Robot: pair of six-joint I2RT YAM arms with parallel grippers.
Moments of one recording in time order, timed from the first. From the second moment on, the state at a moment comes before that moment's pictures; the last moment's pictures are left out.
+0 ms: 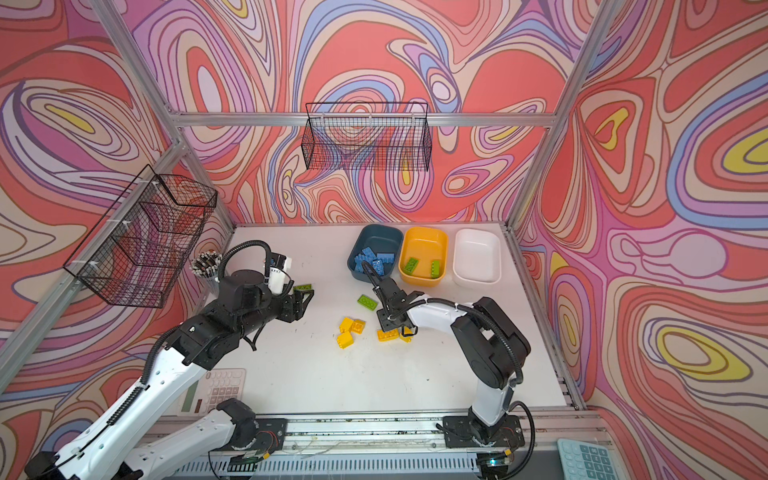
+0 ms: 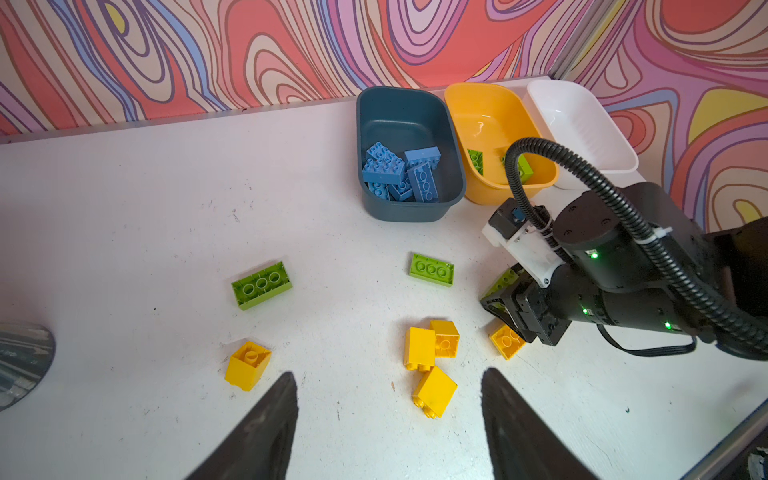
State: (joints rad) left arm -0.53 0.91 0.99 -0.63 -0.07 -0.24; right arm 0.66 1.78 1.04 -0.40 0.15 0.28
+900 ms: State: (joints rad) left arm -0.52 0.88 0.98 -0.63 -0.09 -0.22; right arm 0.34 1.78 1.42 -0.39 0.04 0.25
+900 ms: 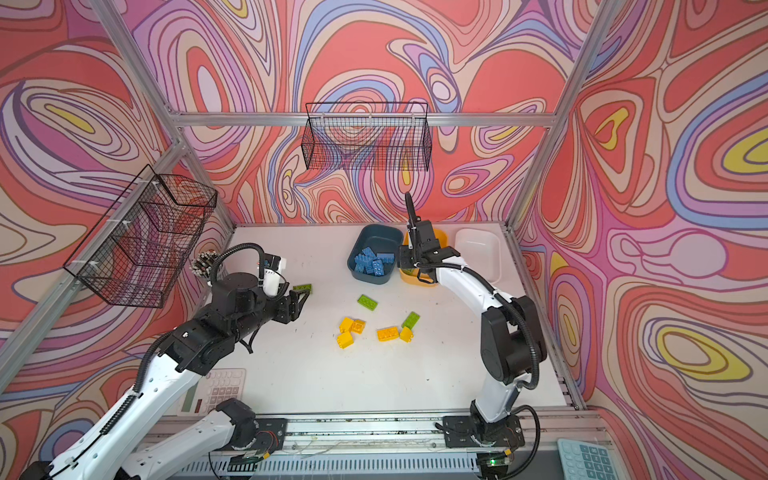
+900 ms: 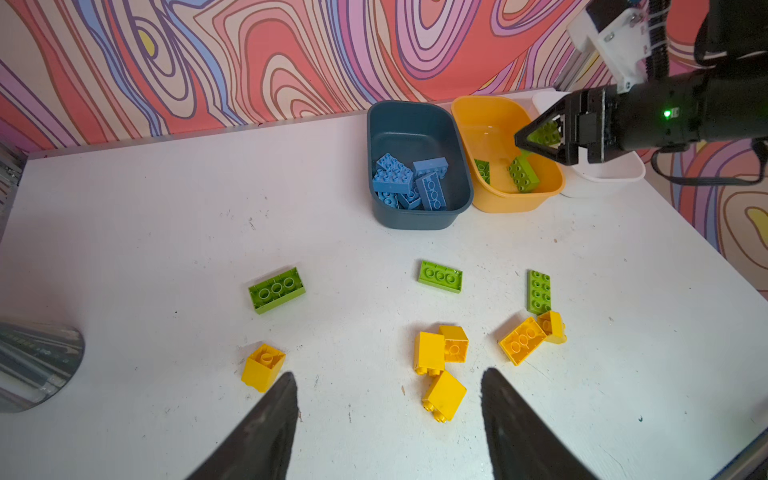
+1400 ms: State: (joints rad) left arm -0.52 0.89 0.98 -0.64 -0.09 -0.22; right arm 0.25 1.90 1.44 -0.35 -0.01 0.30
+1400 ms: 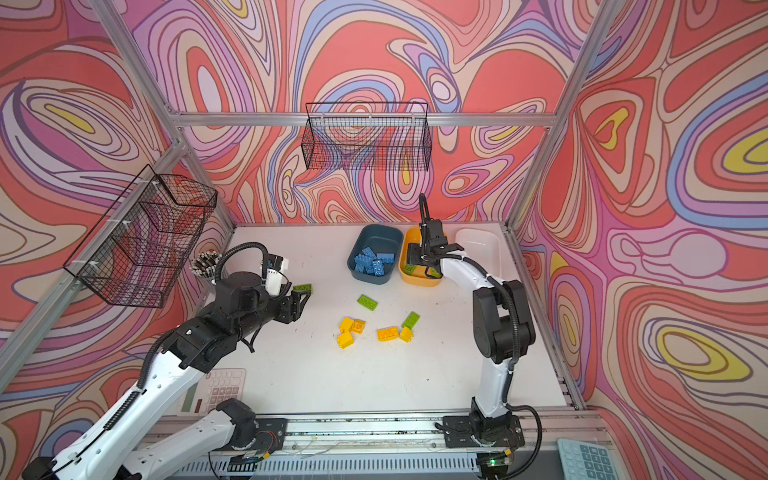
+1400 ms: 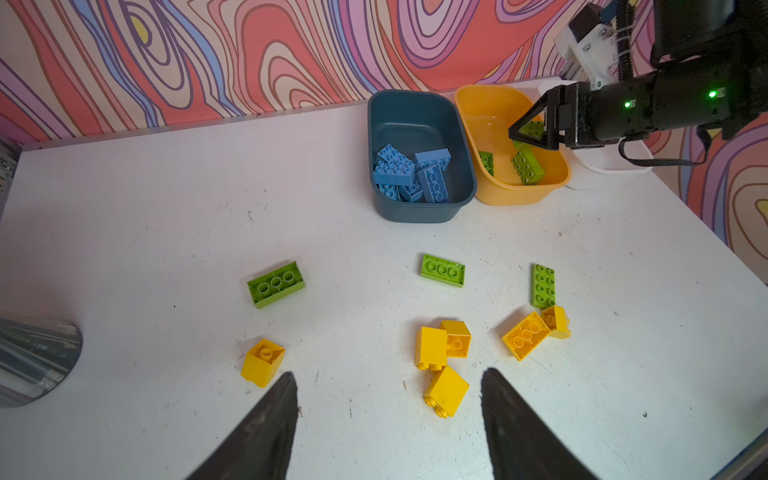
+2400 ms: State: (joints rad) left arm -0.38 1.17 1.01 -0.68 -0.13 -0.28; right arm 0.38 1.35 0.98 -0.14 -0.16 0.40
